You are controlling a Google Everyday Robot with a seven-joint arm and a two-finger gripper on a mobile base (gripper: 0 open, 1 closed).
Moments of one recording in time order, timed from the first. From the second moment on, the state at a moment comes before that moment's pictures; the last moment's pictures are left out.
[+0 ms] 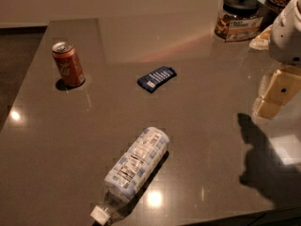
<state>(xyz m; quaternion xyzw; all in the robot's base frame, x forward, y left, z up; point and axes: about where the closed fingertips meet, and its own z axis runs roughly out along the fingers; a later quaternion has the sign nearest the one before) 0.438 -0.217 0.976 -0.60 0.78 -0.03 0.16</state>
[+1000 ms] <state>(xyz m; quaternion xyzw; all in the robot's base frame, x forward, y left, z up) 0.436 -0.170 0.961 -0.67 0.72 -0.01 0.16</state>
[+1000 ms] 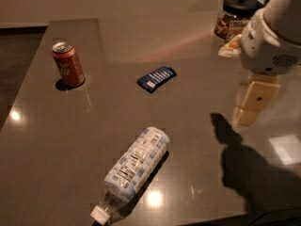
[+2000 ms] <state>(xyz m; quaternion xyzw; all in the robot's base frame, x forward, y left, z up) 0.387 -0.066 0.921 -0.84 0.53 0.03 0.14</state>
